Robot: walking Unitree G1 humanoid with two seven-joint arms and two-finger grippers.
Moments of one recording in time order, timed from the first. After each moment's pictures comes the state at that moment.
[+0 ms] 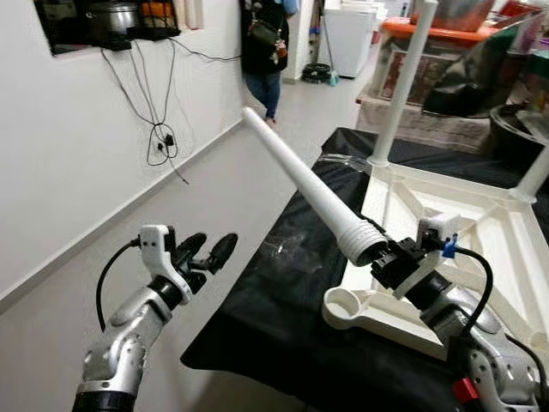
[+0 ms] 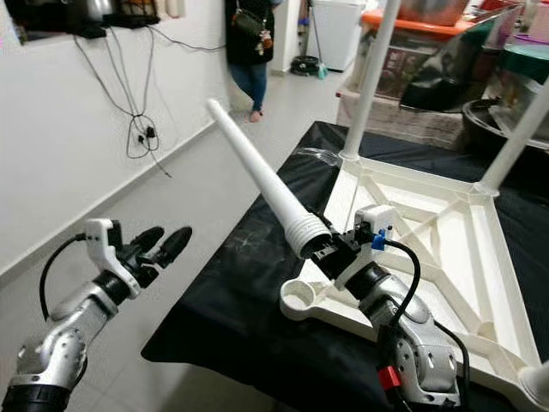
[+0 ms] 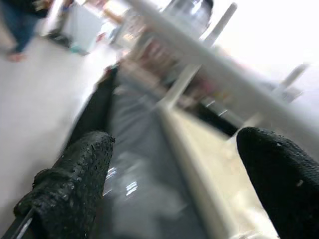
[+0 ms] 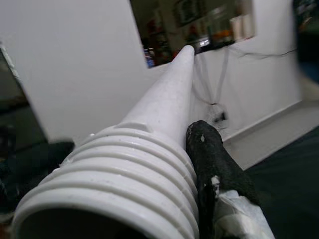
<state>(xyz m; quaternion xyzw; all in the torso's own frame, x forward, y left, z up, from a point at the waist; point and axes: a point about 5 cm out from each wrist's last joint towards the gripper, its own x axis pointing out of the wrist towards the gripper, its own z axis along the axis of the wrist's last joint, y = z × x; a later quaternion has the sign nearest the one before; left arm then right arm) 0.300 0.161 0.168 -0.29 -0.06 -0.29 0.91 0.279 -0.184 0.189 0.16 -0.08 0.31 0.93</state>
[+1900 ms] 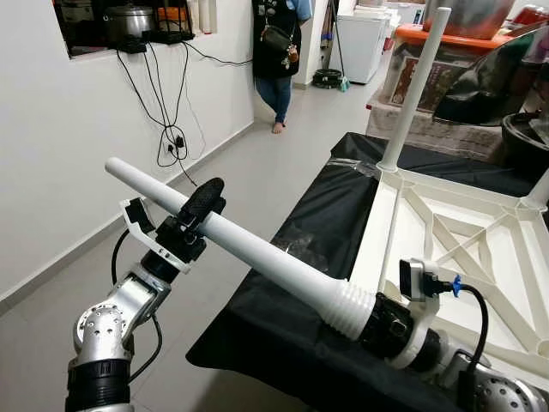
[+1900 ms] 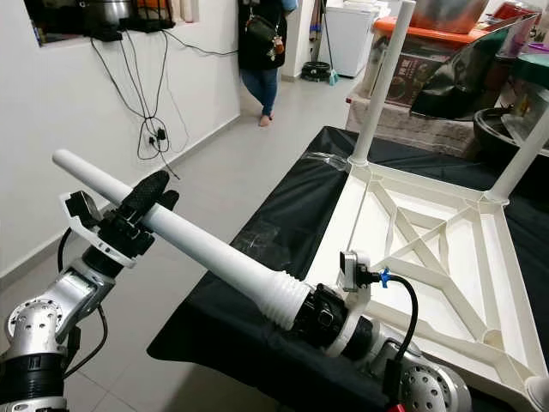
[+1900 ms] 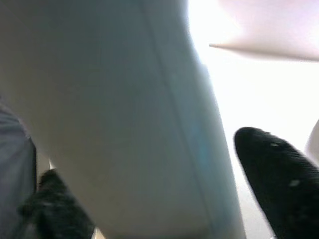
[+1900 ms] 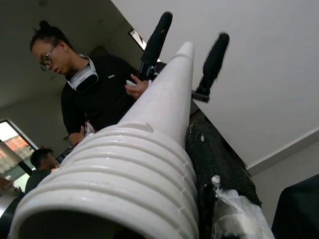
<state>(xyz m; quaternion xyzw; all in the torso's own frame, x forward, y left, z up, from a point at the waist) 0.317 0.159 0.203 -0.54 -0.08 -0.39 0.74 0.229 -0.162 0.162 0.35 0.05 0.53 0.77</state>
